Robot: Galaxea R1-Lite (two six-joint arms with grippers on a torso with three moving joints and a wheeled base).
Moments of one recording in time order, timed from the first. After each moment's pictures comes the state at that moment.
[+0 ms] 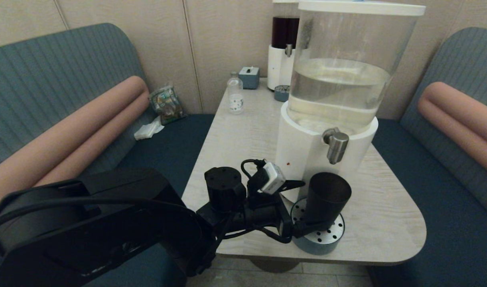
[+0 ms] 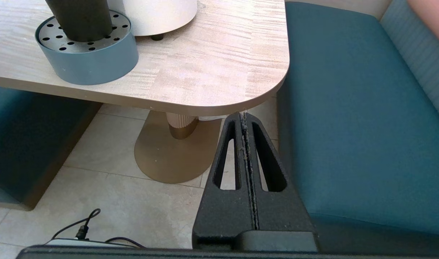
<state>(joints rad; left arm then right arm) -0.70 2.28 -0.96 -1.37 -0.64 0.05 0.00 0.00 -0.02 0.05 0.02 -0.04</state>
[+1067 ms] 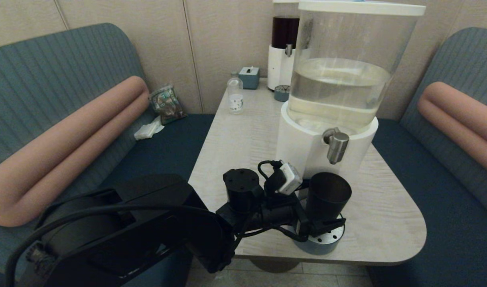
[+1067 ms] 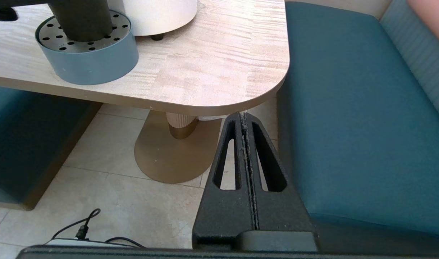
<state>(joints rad) -0.74 2.37 -1.12 -1.36 -0.62 0.04 0.00 0.00 -0.02 0.05 0.02 -0.04</state>
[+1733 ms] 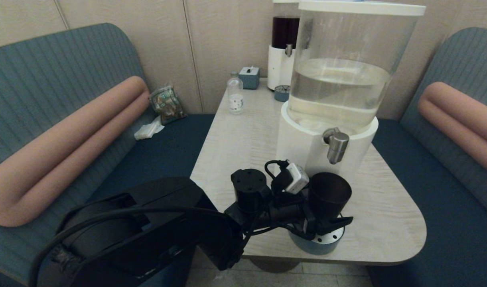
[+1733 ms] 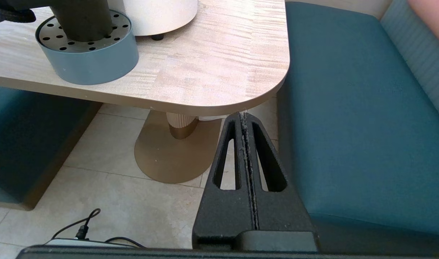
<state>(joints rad) -0.76 2.42 -1.20 -1.37 -0.62 0.03 0.00 0.00 -0.02 0.05 0.02 -0.04</state>
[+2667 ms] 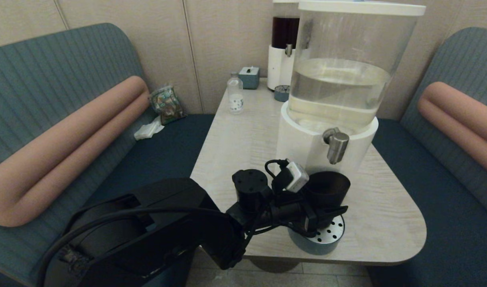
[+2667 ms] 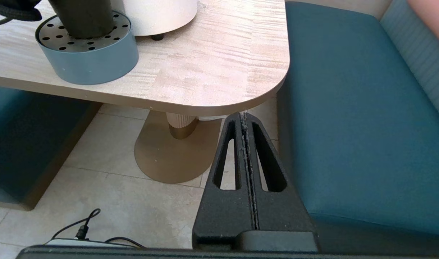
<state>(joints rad) -0.76 2.44 -1.22 -1.38 -0.60 0.01 0.00 0.00 -0.02 0.05 0.02 -0.04</state>
